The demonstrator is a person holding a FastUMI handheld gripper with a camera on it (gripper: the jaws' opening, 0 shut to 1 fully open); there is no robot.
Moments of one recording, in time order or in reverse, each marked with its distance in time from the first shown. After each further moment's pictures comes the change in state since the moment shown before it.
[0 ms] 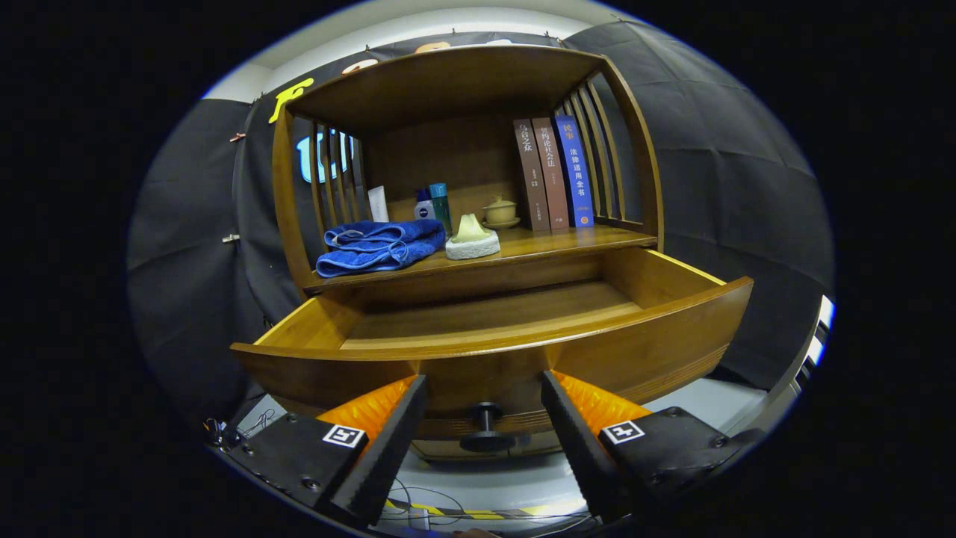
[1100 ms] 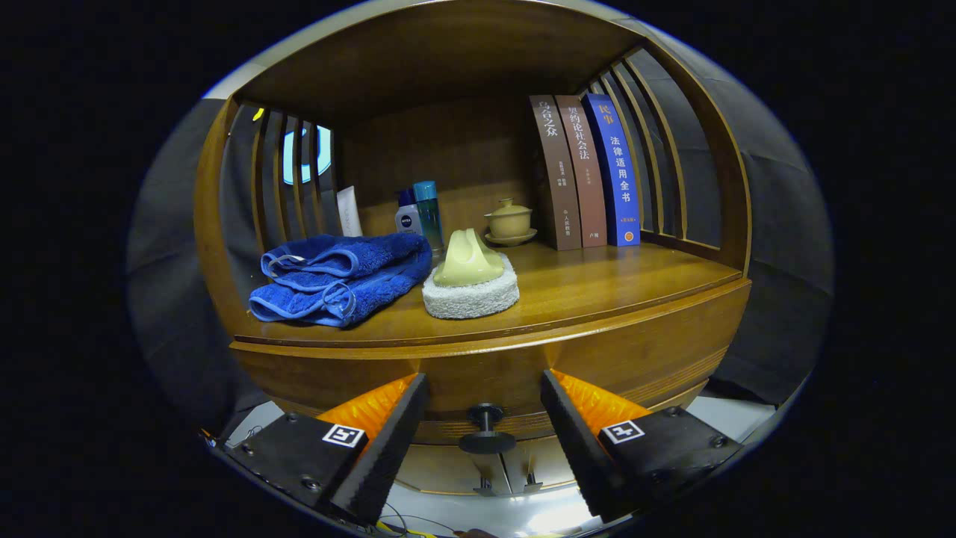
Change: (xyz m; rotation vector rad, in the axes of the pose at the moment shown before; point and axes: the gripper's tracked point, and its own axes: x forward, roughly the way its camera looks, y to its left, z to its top) arm 0.138 0.006 0.040 -0.004 -0.001 0.004
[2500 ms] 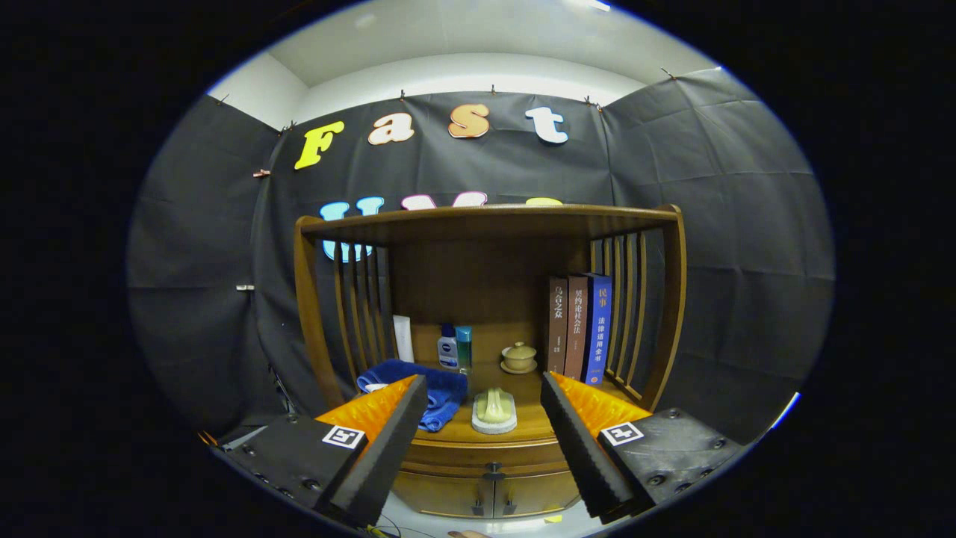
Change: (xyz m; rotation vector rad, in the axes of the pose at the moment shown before) arm -0.188 0.049 0.223 -0.117 -0.274 0.033
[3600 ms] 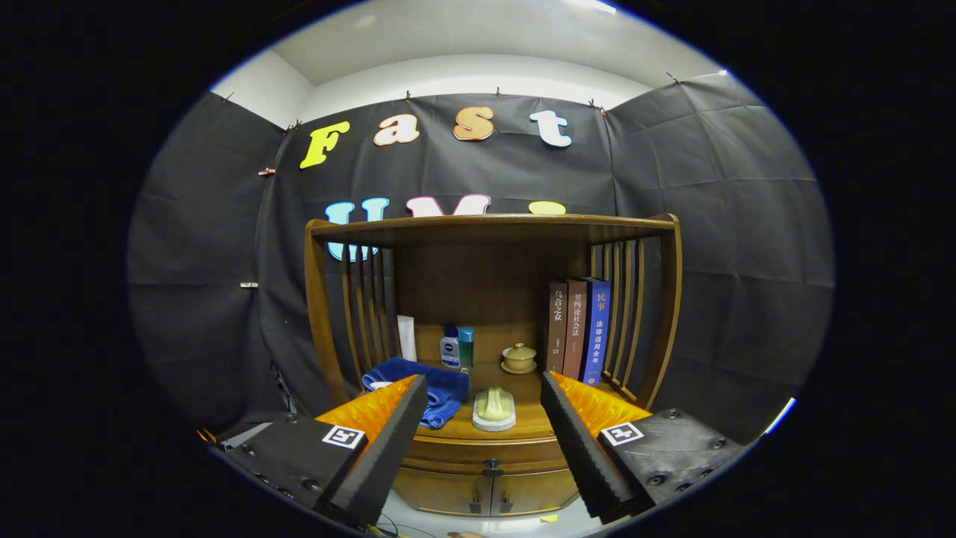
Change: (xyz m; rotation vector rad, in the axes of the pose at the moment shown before) arm -0.012 0.000 -0.001 -0.008 0.012 0.010
